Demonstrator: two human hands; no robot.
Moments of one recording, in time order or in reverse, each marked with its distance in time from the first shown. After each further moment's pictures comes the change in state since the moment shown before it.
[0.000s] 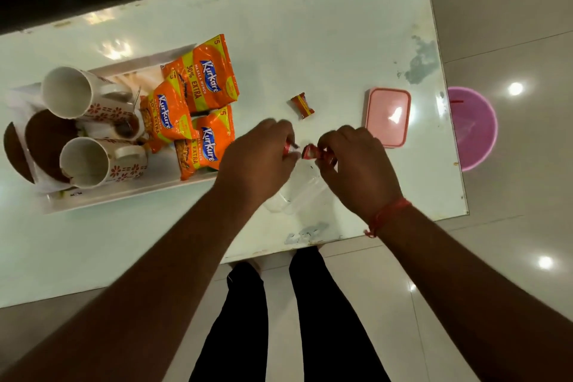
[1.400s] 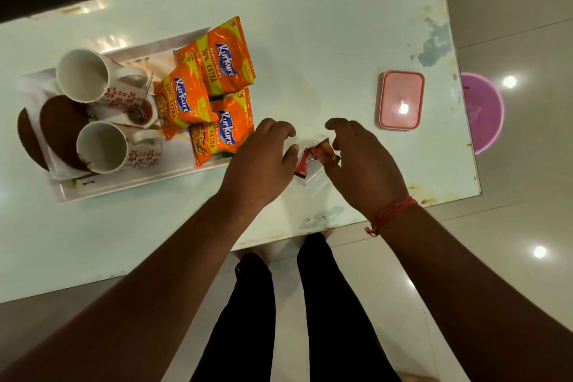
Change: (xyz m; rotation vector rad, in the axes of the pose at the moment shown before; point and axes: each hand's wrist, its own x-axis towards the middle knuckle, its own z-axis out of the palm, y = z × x) left_hand -0.034 -0.032 0.014 -0.160 0.057 -0.006; right_hand -0.020 -0.044 0.003 0.137 -0.029 0.114
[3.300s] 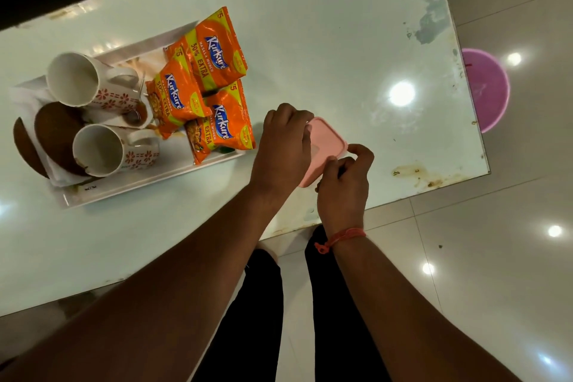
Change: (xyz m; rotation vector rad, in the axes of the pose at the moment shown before) left_hand 0.016 0.008 0.048 0.063 0.188 0.115; right_hand -0.038 -0.031 0.069 0.729 0.386 0.719
